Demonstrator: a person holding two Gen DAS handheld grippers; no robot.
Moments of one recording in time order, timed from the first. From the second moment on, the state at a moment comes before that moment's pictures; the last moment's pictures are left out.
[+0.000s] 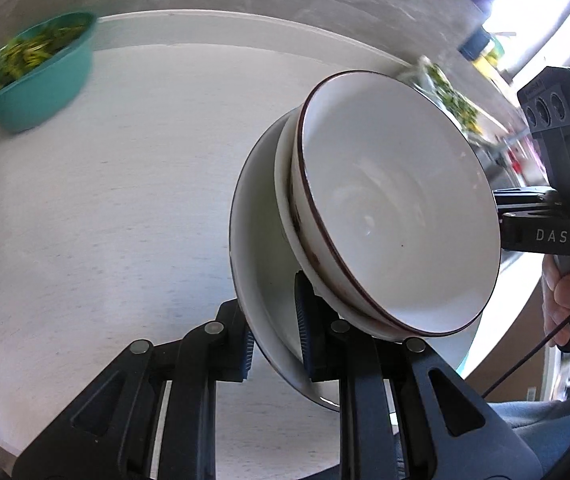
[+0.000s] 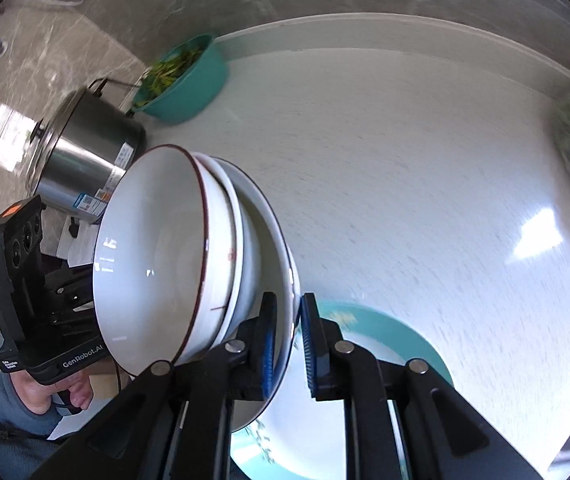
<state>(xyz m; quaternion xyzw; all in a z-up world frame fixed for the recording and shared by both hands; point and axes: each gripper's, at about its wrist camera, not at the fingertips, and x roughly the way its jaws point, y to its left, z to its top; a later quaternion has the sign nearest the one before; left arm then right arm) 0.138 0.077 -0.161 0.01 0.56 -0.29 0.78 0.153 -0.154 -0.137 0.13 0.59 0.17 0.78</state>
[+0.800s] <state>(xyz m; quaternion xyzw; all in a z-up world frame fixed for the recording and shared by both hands) 0.082 -0.011 -0.209 0.11 0.59 -0.38 0.70 0.070 -0.230 -0.176 0.22 0.60 0.08 0.77</state>
